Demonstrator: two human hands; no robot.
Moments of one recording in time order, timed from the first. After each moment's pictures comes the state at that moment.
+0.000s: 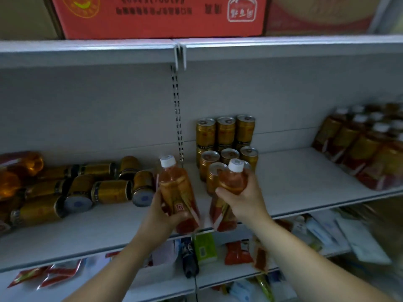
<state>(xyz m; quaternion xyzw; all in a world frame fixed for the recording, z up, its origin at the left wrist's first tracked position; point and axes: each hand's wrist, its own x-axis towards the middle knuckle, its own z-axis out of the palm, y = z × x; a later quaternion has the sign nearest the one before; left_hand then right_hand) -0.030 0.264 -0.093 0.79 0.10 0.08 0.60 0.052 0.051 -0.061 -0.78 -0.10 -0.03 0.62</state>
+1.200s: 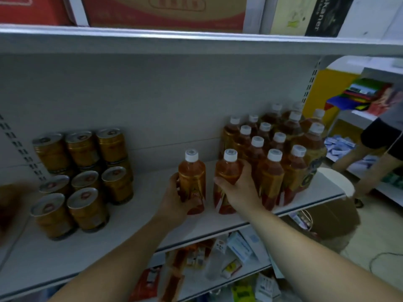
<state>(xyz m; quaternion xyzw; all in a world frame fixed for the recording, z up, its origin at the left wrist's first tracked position) 0.220 -0.087 -0.113 0.79 0.04 0.08 0.61 0.255 -0.276 -0.067 -0.80 -0.07 -0.07 0.59</state>
